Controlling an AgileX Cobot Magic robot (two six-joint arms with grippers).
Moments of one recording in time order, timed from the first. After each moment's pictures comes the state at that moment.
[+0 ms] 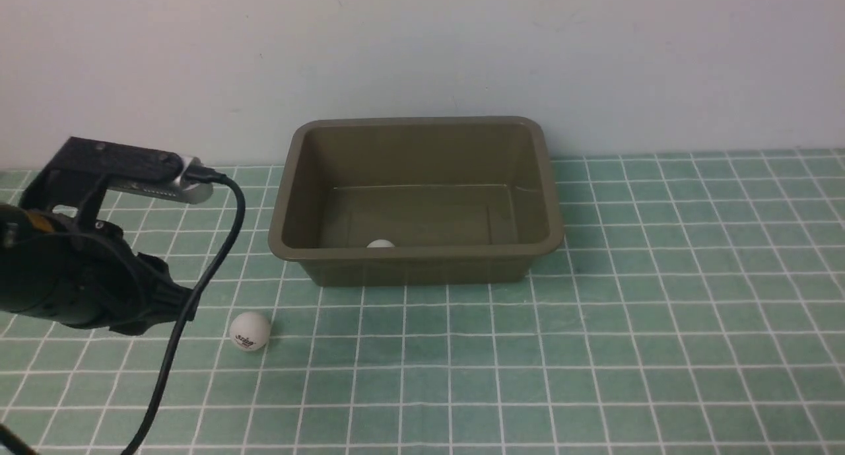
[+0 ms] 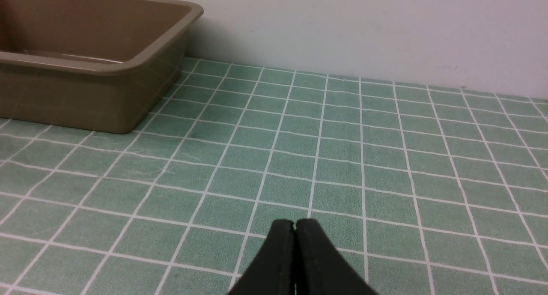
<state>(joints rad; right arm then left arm) 0.05 -0.01 0.02 0.17 0.38 -0.25 -0.07 1.28 -0.87 -0.26 0.73 0.31</state>
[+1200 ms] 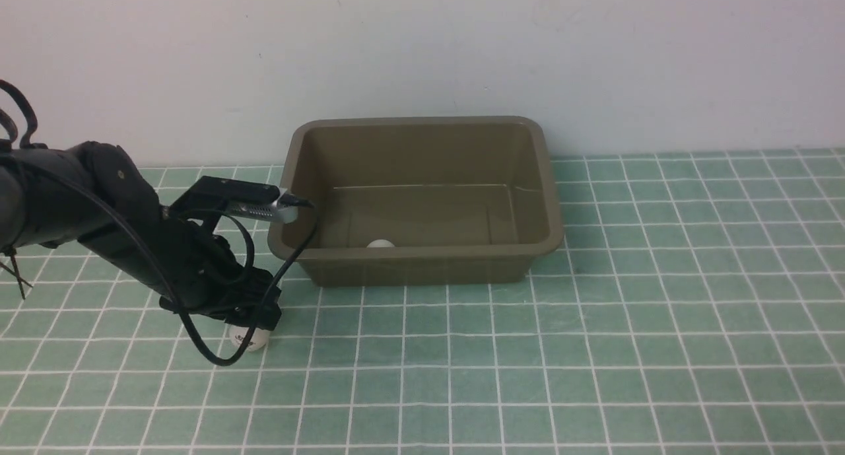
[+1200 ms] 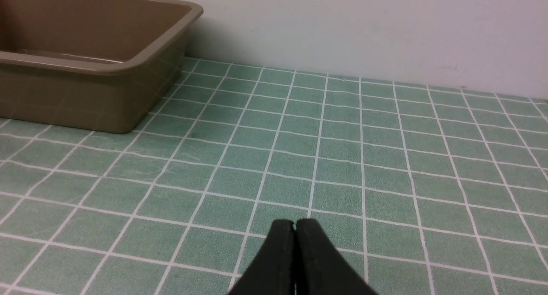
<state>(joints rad) 0.05 -0.01 0.02 0.17 0.38 -0.25 -0.07 1.82 -1.06 -0.45 0.62 0.54</state>
